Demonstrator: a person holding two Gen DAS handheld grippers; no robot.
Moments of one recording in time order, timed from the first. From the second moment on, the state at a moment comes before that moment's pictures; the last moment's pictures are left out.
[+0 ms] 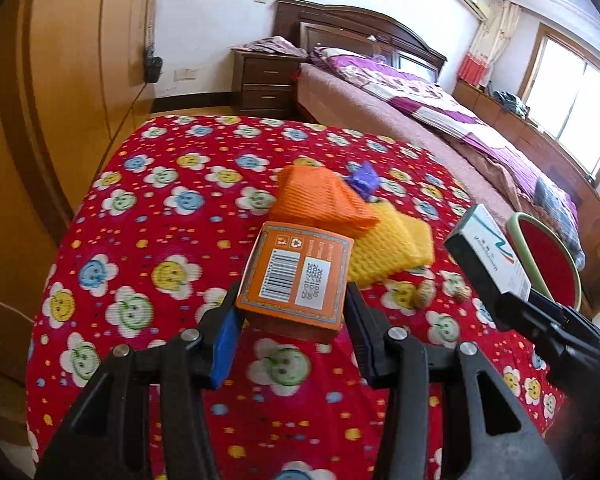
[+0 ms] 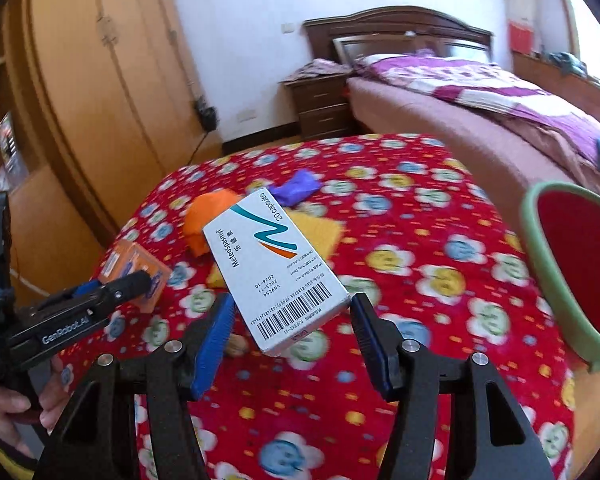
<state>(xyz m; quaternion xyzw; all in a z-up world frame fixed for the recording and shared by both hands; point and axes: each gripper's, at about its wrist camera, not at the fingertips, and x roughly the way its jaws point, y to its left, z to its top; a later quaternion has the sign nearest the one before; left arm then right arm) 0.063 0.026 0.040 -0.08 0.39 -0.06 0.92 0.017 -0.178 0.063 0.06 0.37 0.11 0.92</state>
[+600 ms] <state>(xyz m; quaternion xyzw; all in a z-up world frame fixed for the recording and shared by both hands) 0.072 -0.073 0.056 -0.03 0.40 -0.15 0.91 -0.007 -0.283 0.073 0.12 0.33 -0.02 0.94</state>
